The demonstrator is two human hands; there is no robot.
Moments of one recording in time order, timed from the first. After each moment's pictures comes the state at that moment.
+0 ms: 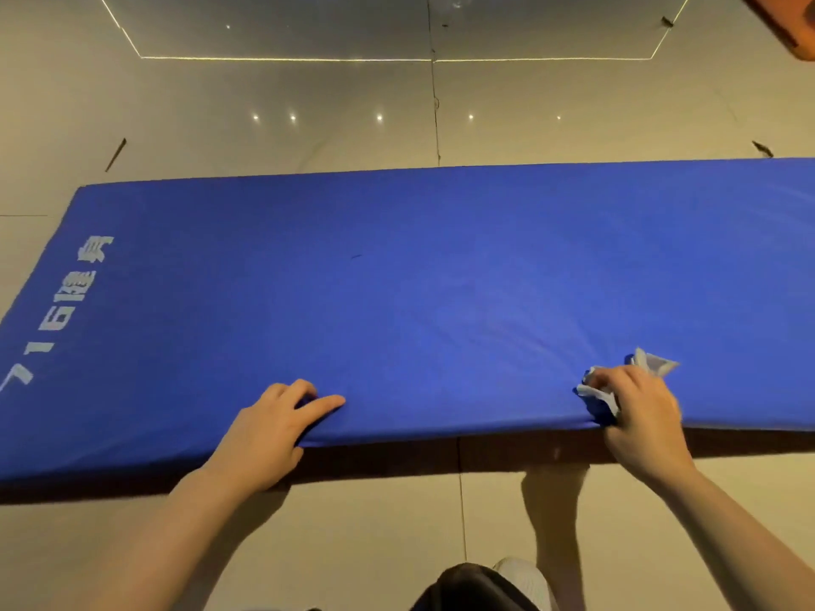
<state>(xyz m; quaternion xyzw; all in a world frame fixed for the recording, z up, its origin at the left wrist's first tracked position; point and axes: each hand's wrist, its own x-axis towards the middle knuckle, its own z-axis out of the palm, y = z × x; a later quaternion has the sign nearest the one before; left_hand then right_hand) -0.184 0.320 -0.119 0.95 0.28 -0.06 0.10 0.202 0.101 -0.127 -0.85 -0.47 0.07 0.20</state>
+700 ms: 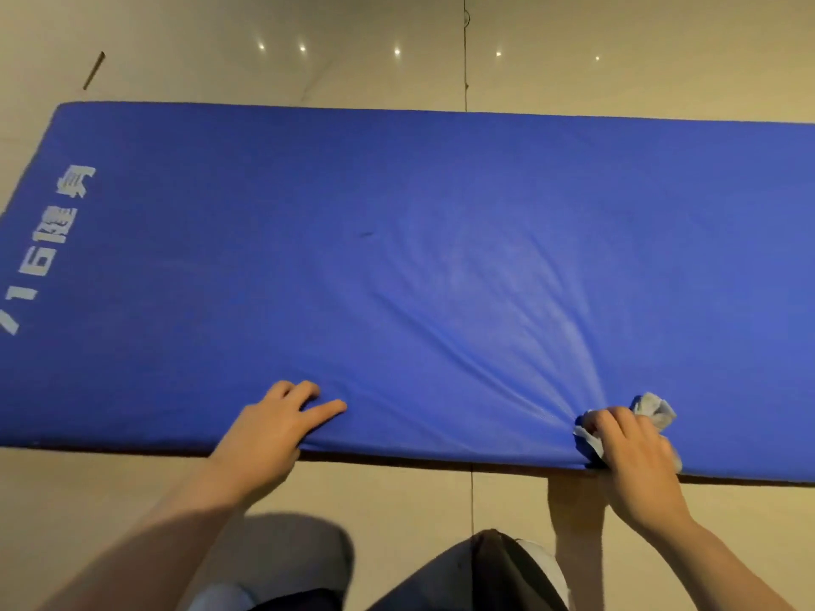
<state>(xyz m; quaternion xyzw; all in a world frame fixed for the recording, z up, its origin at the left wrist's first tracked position) -0.202 0.301 -0.186 0.94 0.27 -0.15 0.11 0.168 0.056 -0.203 -0.84 -0.53 0.11 0.07</state>
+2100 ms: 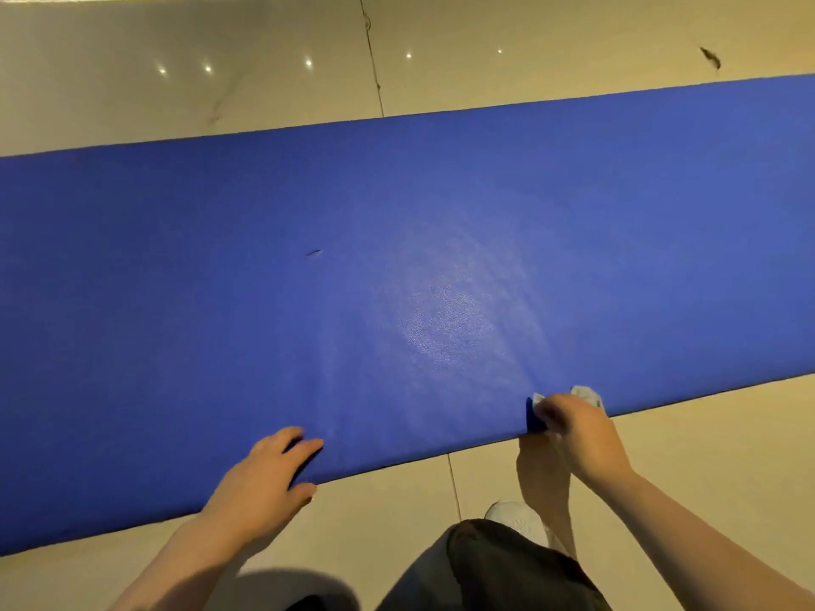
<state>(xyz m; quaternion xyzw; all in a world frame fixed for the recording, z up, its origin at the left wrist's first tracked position) -0.186 0.271 -0.181 0.88 0.33 -0.24 0.24 0.137 0.052 -0.208 -0.90 -0.35 0.22 0.12</state>
